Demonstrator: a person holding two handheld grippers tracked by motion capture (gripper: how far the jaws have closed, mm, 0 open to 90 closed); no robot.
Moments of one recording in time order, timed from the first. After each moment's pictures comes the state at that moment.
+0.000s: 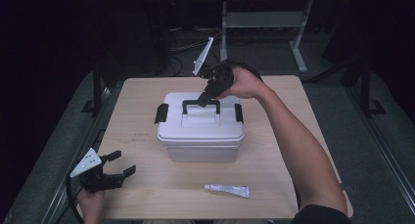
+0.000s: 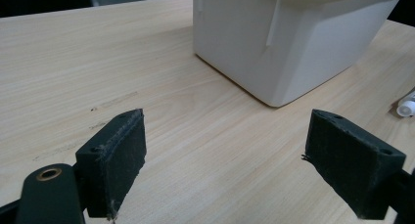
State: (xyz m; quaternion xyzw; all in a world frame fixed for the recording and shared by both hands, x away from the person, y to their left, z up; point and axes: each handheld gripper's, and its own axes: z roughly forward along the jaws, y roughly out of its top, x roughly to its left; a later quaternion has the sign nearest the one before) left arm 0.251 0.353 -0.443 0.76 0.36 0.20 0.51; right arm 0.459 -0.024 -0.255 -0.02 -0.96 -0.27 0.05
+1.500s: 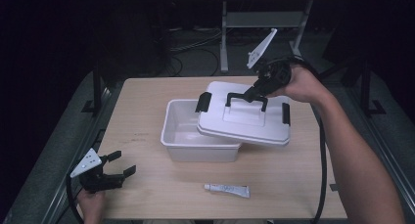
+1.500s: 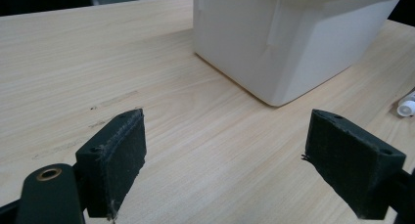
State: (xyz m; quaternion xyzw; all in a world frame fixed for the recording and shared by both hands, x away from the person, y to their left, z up) left arm 0.251 0.353 -0.444 0.76 0.37 0.20 0.51; right arm 0.420 -0.149 -0.220 -0.11 -0.96 -0.27 -0.01
